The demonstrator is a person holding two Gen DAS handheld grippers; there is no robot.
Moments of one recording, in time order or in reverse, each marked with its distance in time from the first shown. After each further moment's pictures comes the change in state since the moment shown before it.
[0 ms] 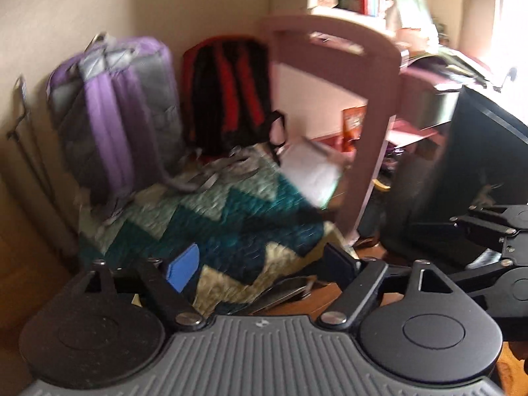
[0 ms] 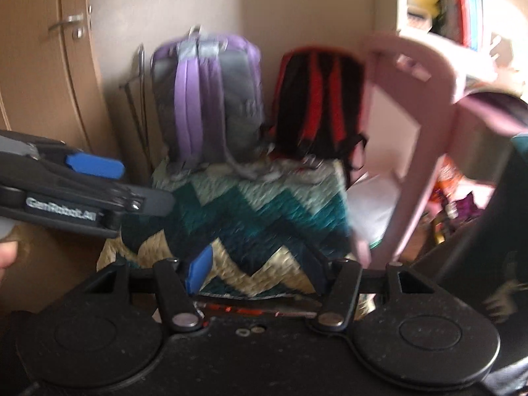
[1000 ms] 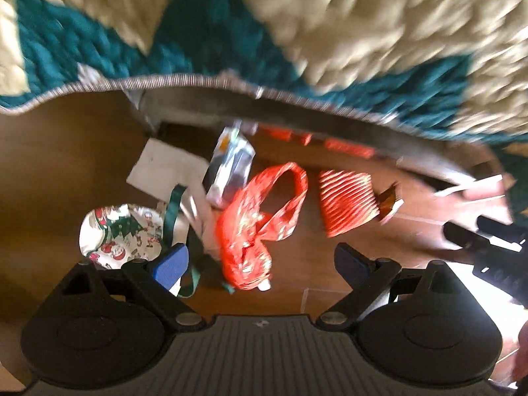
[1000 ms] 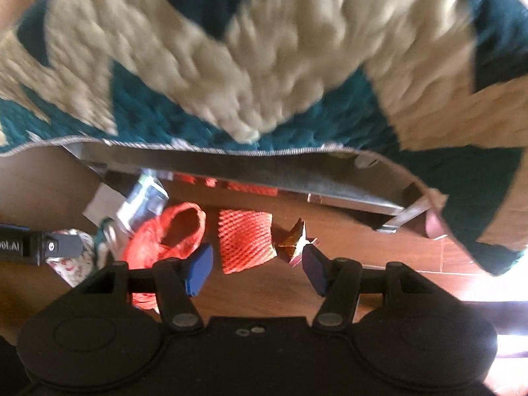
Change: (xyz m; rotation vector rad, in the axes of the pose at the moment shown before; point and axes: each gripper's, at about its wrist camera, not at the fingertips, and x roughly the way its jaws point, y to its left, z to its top) left arm 0.332 0.128 -0.277 -0.596 0.664 0.257; right arm 0.385 -0.021 -0.193 -0.022 0.531 0.055
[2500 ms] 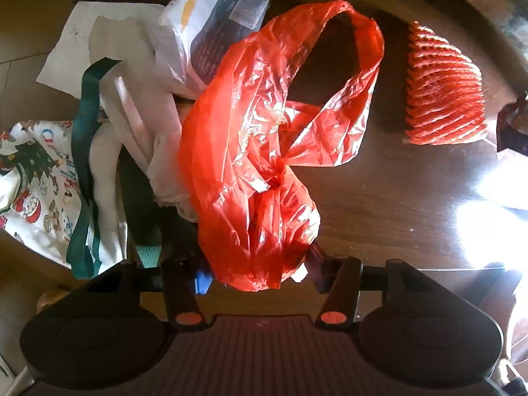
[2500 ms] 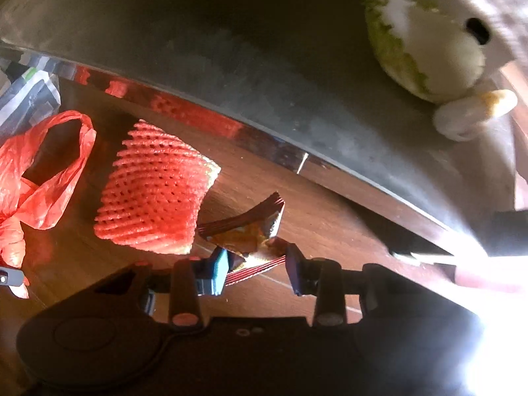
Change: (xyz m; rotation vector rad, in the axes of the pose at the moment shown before) left arm 0.197 0.009 -0.014 -0.020 0.358 0.025; right arm 0.171 -0.027 0.012 -0.230 0.196 -0.143
